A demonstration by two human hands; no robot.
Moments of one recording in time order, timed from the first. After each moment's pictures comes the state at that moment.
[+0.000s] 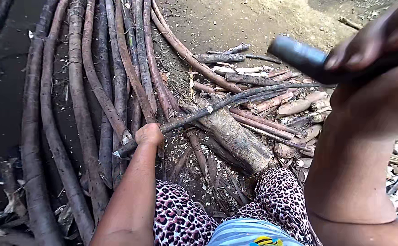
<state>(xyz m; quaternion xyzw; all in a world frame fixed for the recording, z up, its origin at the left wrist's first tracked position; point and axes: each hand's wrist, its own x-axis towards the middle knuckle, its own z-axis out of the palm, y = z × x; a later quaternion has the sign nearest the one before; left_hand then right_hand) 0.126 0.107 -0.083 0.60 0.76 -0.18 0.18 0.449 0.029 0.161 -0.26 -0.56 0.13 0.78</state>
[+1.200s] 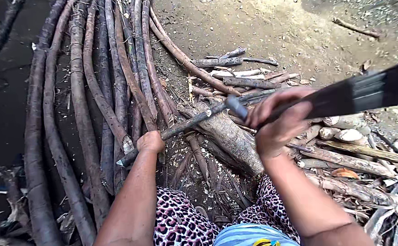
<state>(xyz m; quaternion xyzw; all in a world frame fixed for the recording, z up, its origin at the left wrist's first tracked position) 0.120 0.103 -0.091 0.60 0.75 -0.19 0.20 0.405 0.010 0.030 -0.36 -0.52 0.19 0.75</state>
